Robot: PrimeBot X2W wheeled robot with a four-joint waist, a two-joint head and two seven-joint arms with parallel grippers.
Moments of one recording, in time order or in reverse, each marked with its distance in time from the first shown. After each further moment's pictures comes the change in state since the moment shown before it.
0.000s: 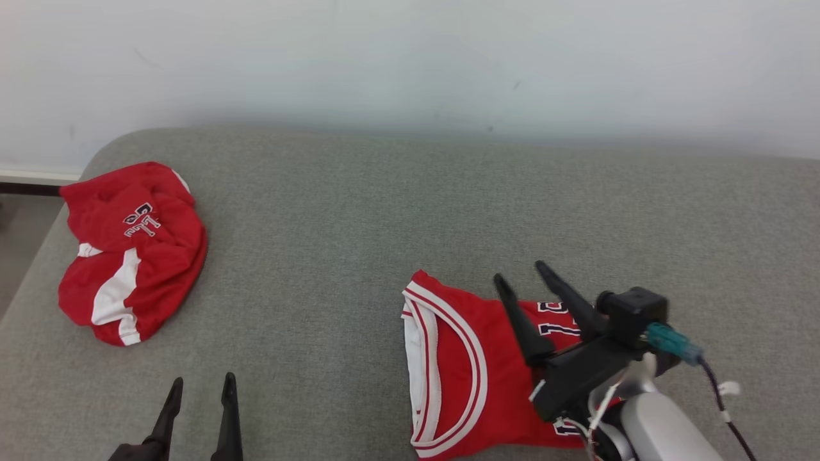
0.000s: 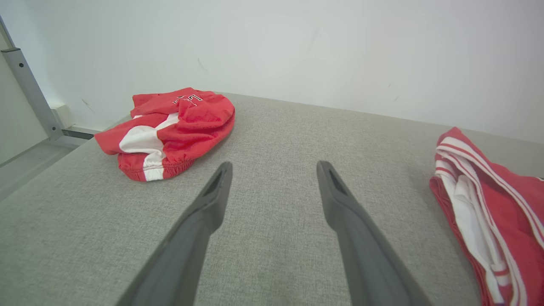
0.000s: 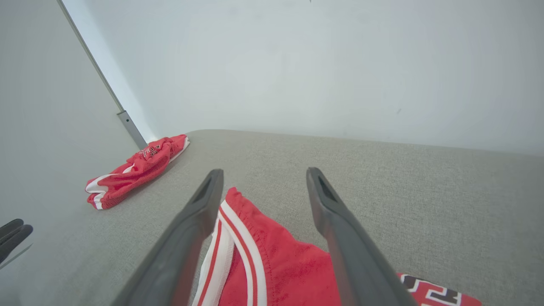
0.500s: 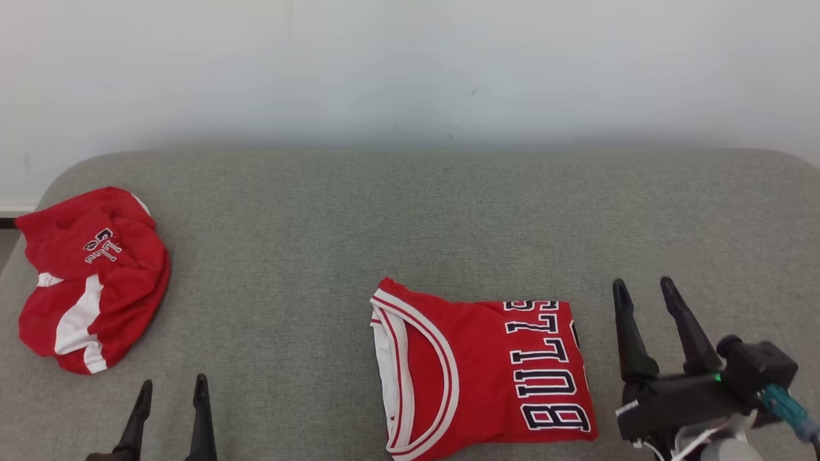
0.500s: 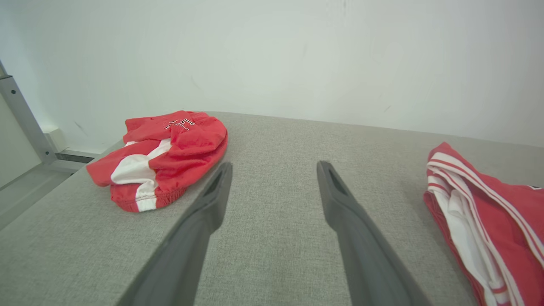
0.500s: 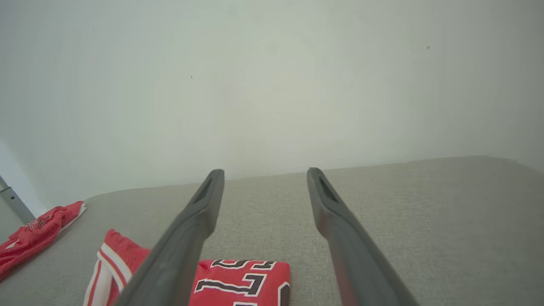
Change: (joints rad) left arm 0.026 0.017 0.054 -0.050 0.014 0.000 0.000; right arm 0.184 0.016 -0.299 -0.134 -0.075 0.000 -0.150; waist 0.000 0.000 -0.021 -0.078
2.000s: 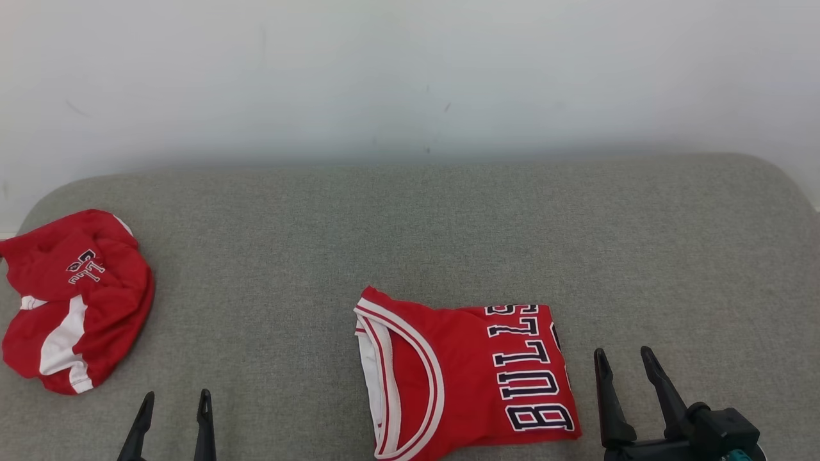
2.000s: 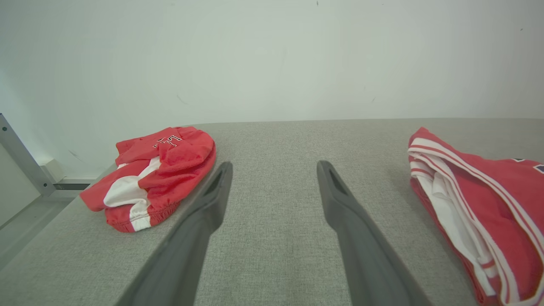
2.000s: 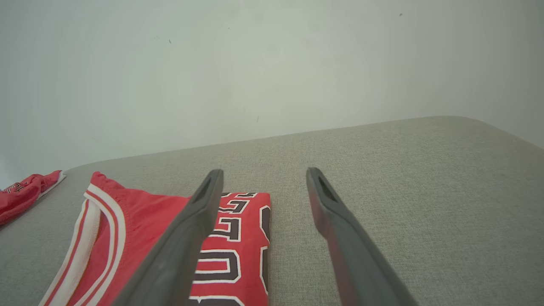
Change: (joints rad) left arm 0.051 0.012 0.003 -0.040 0.095 0.000 0.000; right arm 0.137 0.082 -0.016 0.086 -0.100 0.000 -0.108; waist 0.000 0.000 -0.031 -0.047
